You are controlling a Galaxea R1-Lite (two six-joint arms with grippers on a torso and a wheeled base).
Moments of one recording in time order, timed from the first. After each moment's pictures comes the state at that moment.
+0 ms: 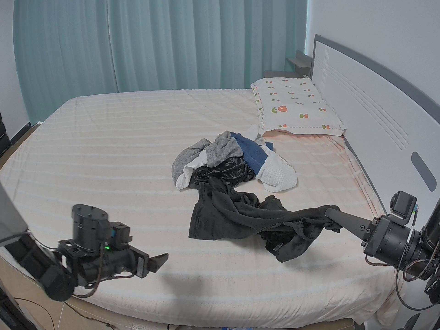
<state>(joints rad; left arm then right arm) -0.41 1.79 -0.30 -0.87 0.02 0.01 0.62 1.40 -0.16 -1.22 0.12 0.70</state>
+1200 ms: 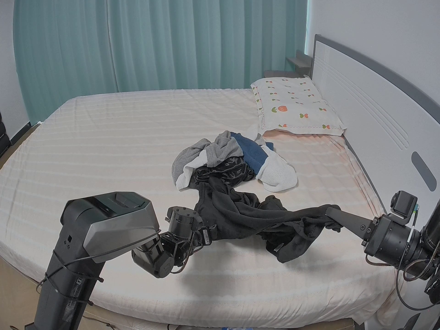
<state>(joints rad) -0.51 2.59 -1.08 -0.96 0.23 -0.46 0.62 1.39 -0.16 -1.22 0.12 0.71</state>
